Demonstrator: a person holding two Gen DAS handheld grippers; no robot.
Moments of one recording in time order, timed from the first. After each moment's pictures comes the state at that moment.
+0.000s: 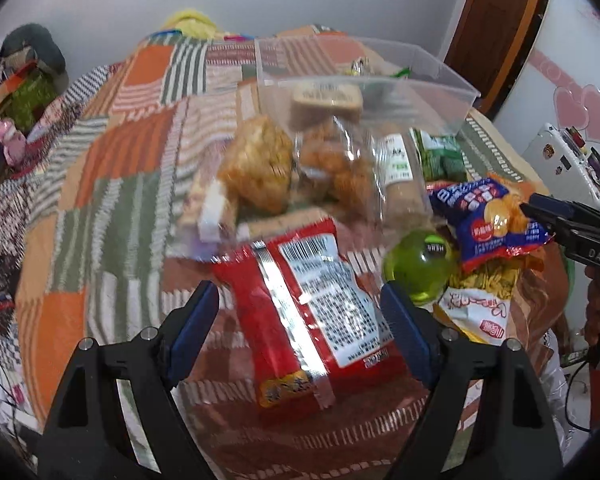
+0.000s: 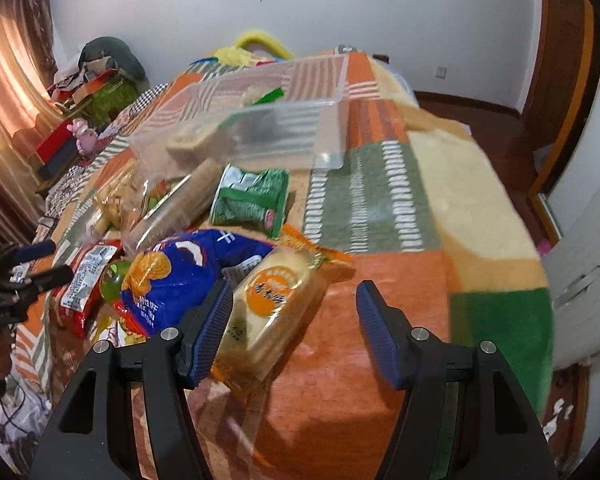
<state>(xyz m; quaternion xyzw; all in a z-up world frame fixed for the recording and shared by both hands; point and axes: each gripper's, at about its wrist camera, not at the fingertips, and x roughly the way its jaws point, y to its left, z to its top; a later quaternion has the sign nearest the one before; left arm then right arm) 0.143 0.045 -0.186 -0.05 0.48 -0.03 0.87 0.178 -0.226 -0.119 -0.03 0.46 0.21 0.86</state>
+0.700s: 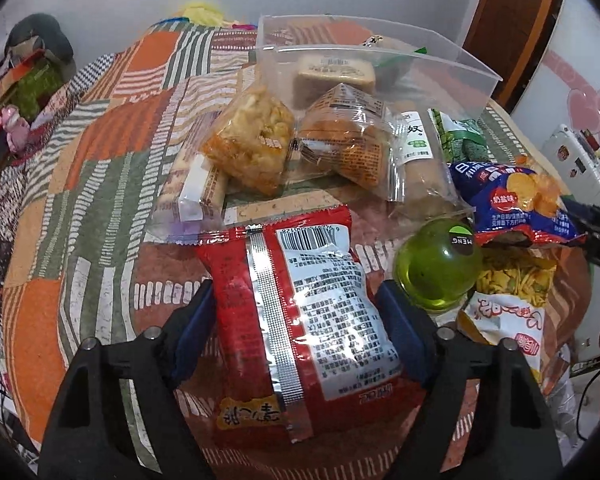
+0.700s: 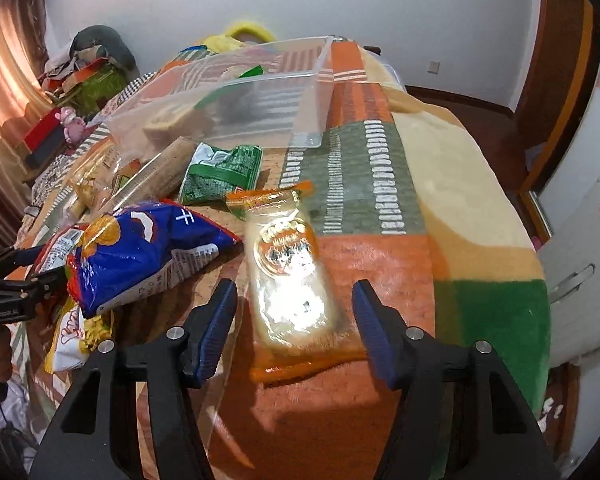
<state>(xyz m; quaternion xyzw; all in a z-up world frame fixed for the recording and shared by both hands) 0.153 0.033 -0.215 -0.05 0.48 -0.01 0.88 0.169 -0.249 -0.132 -0.05 0.46 0.19 0.87</state>
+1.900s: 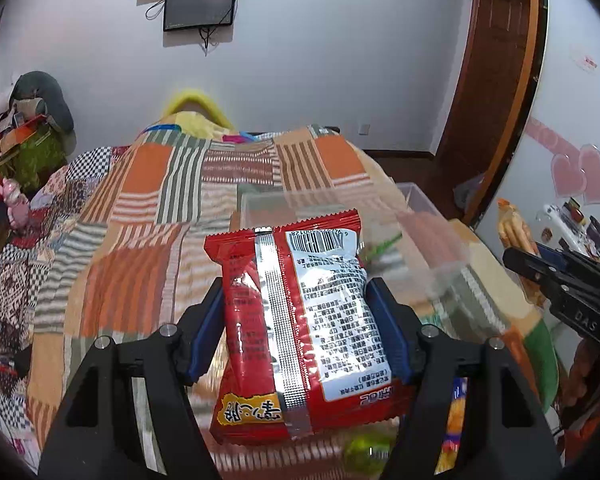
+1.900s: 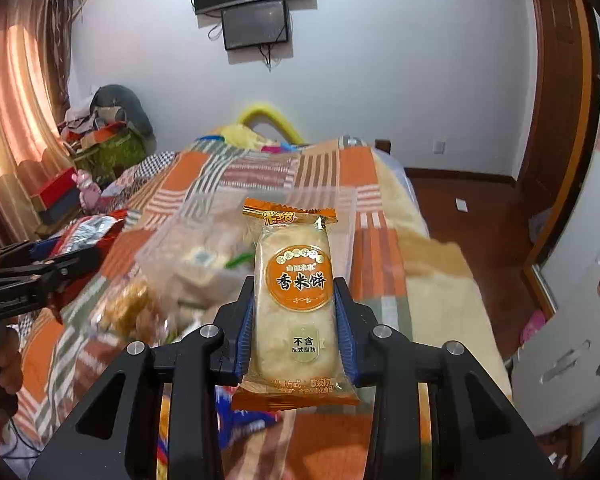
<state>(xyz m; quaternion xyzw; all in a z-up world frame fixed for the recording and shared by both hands) 0.242 0.037 -0.084 -0.05 0.34 -0.01 0.94 0.219 -0.214 -0.048 -0.03 0.33 0.21 0.92</state>
